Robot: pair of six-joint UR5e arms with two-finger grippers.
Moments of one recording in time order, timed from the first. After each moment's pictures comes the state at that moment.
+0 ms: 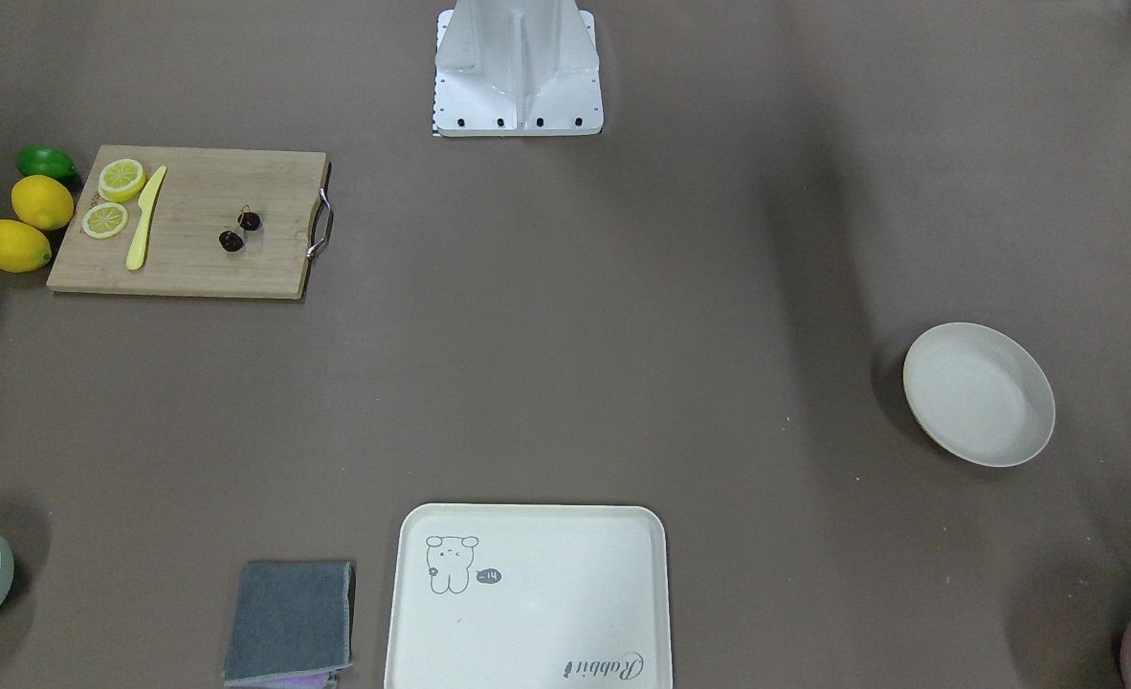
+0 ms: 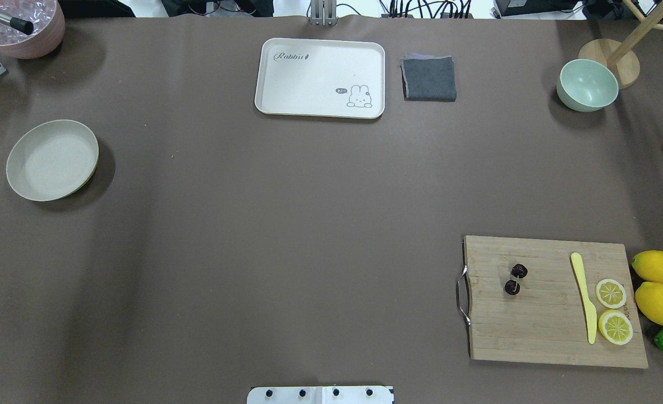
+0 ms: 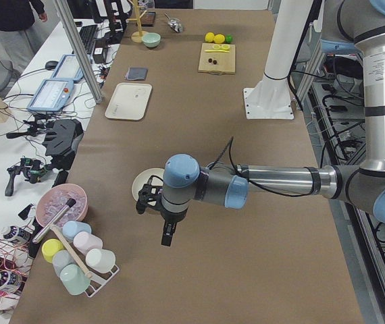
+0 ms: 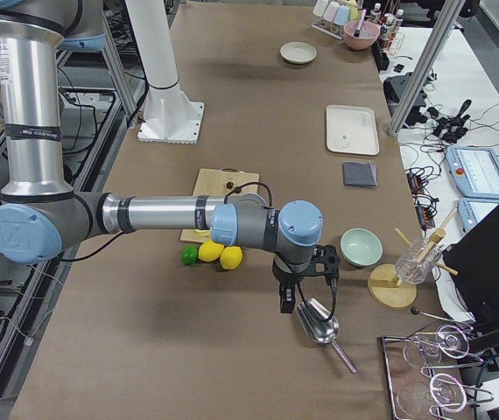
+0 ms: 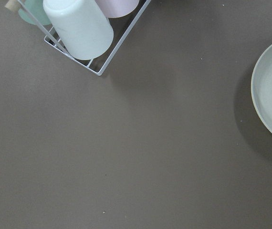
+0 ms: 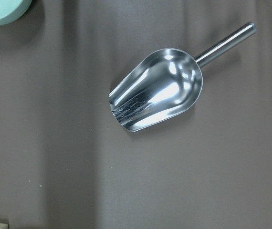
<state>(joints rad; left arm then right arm) -1.61 -1.42 -1.75 -1.75 -2.27 0.02 1.63 -1.57 1.64 -1.69 2.31 -0.09</state>
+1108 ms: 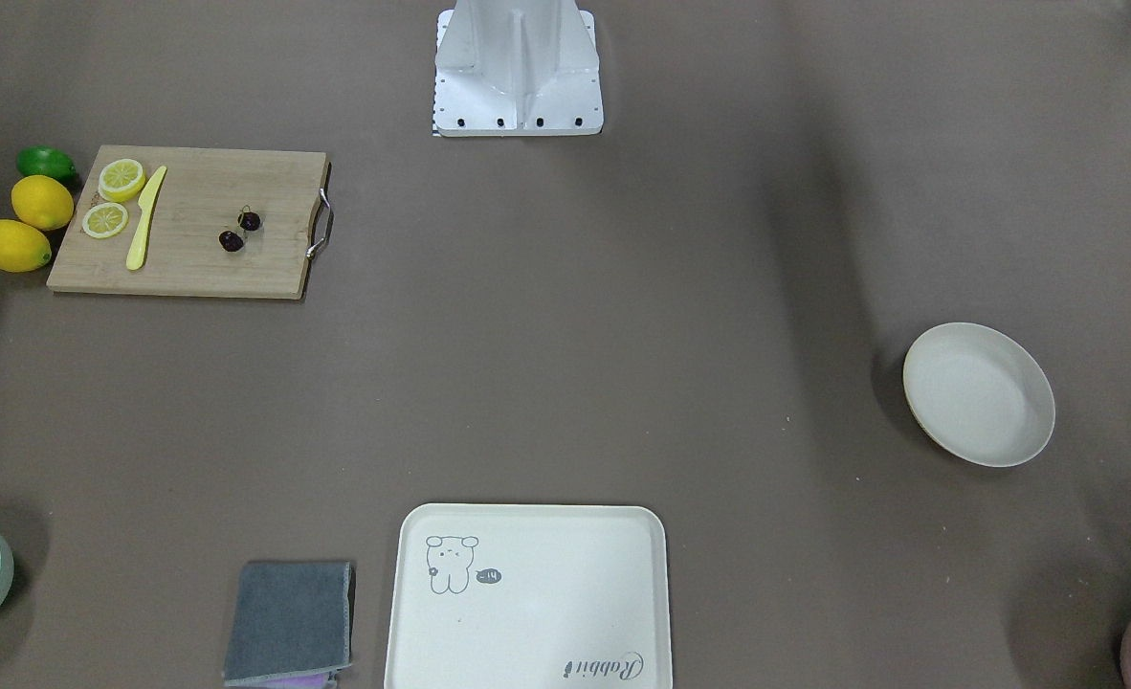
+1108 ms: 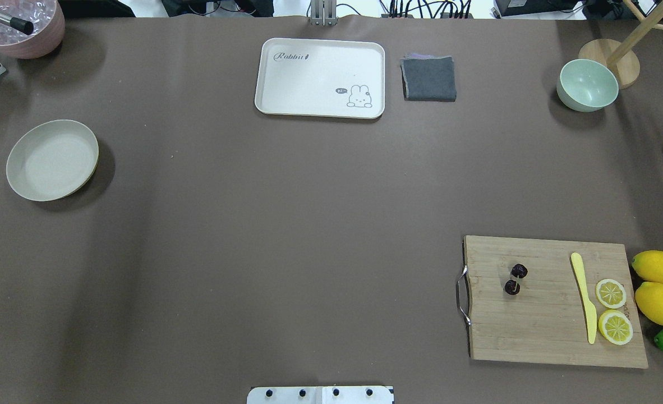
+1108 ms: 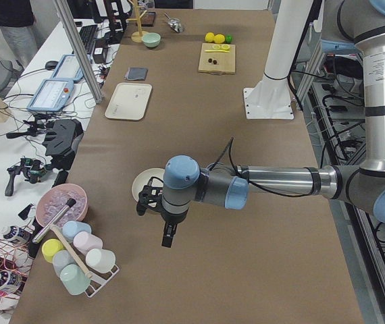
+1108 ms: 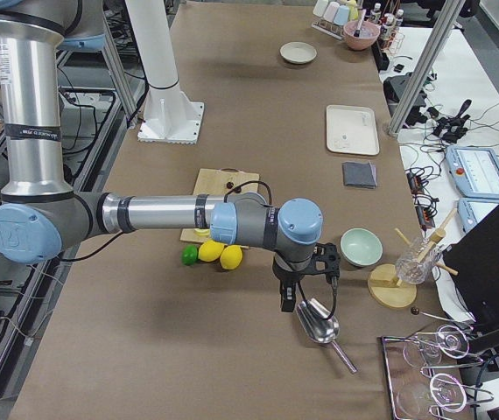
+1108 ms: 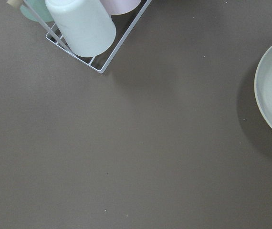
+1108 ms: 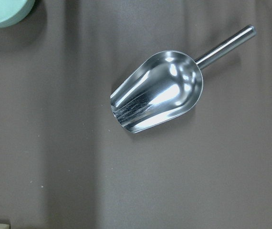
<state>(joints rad) -1.61 -1.41 -1.74 -1.75 -2.27 0.02 1.63 -1.57 1.64 -1.69 2.31 -0.09</state>
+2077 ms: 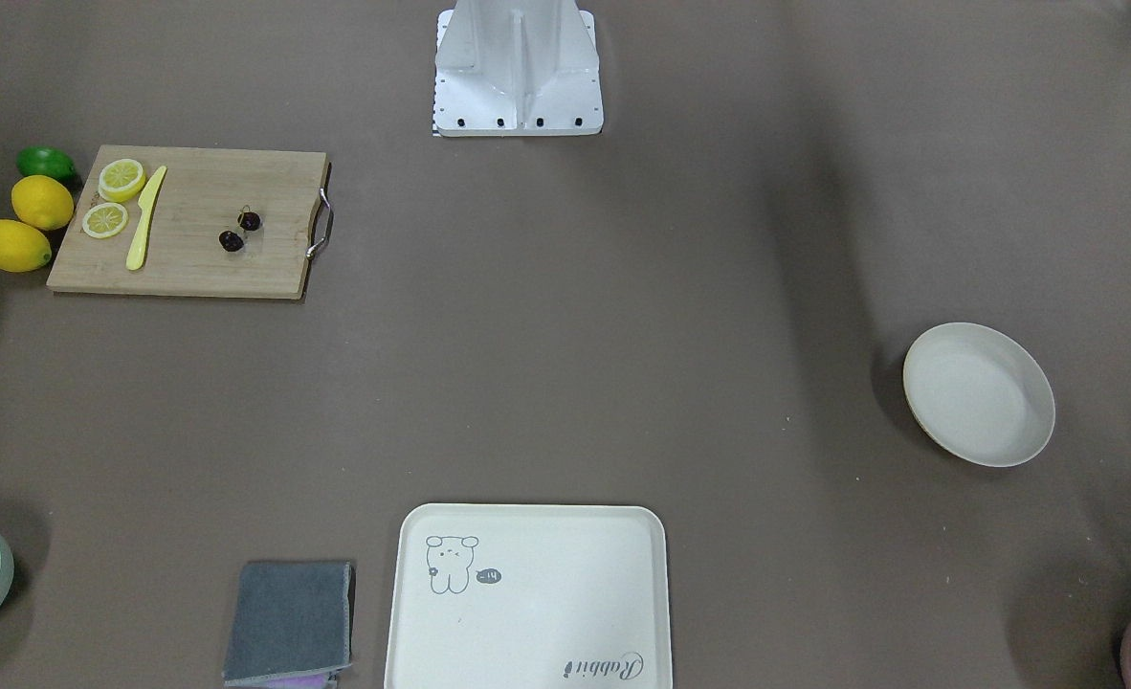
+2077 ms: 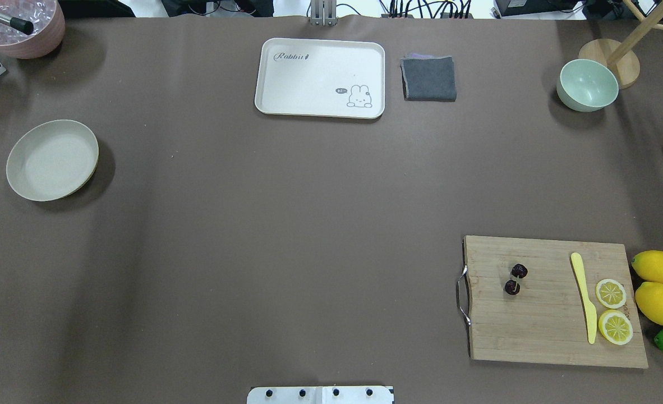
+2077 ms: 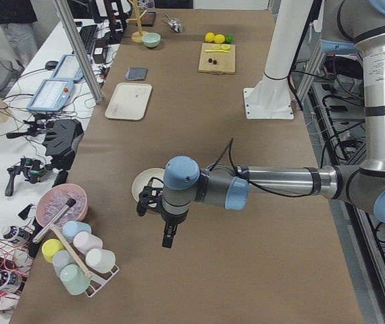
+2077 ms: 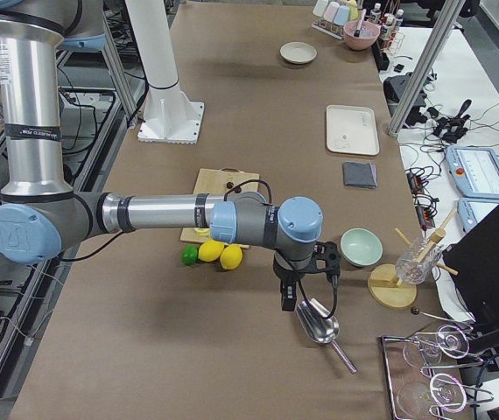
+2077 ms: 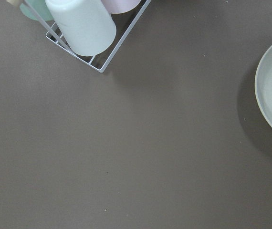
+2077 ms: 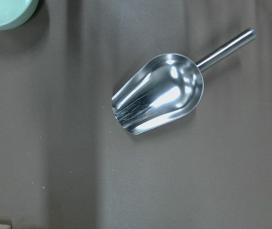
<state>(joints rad) -1.61 -1.41 -1.74 -1.75 -2.27 0.02 1.63 -1.56 1.65 -1.69 2.31 -0.09</state>
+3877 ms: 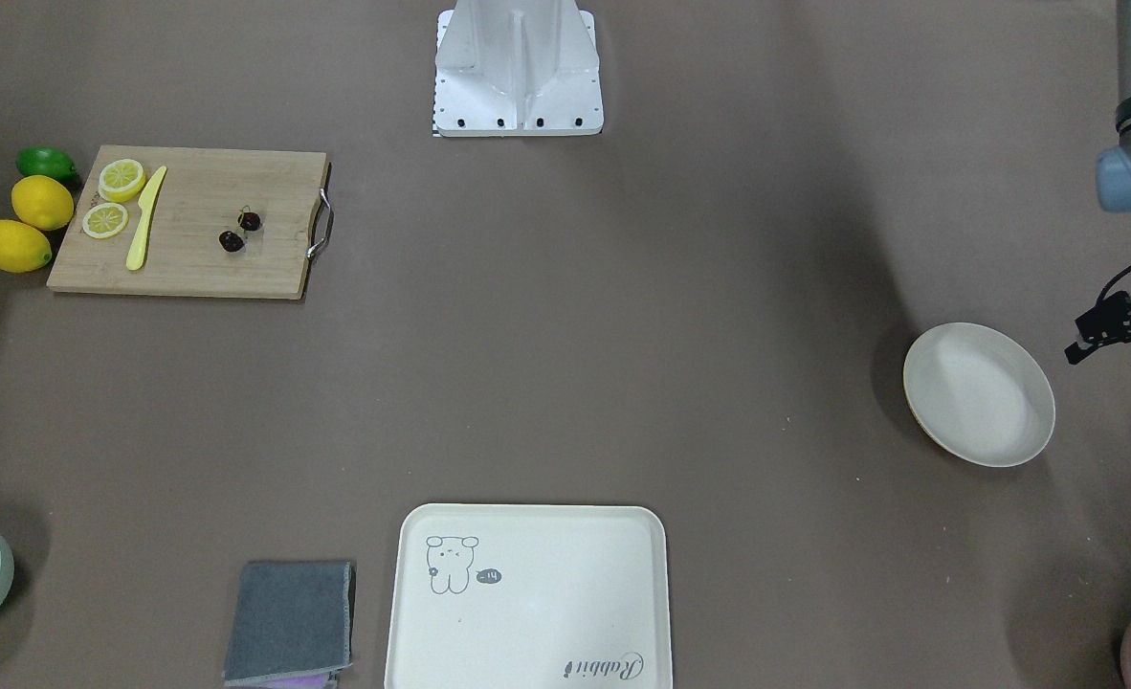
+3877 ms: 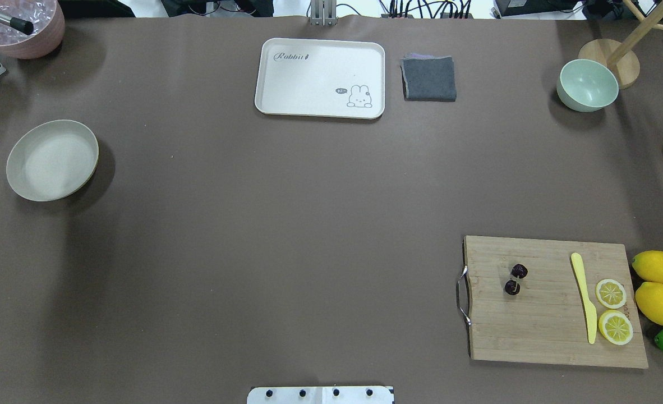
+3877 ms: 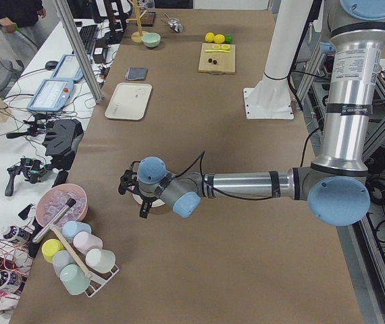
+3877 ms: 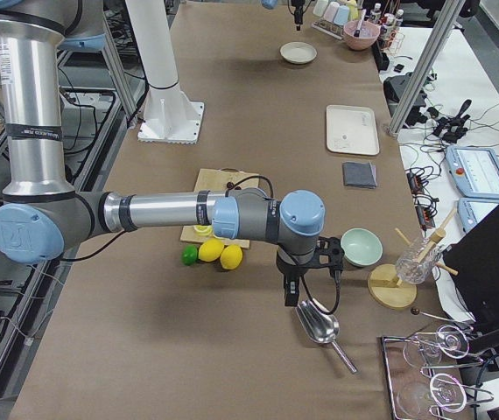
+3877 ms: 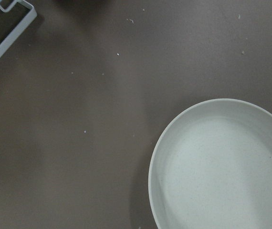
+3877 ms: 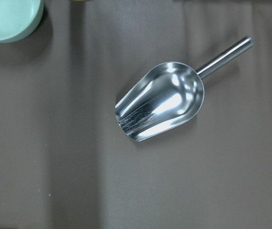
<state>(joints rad) -1.24 -1.70 -1.28 -2.38 -2.31 -0.50 1.63 -1.56 1.66 -1.69 2.31 -0.05</state>
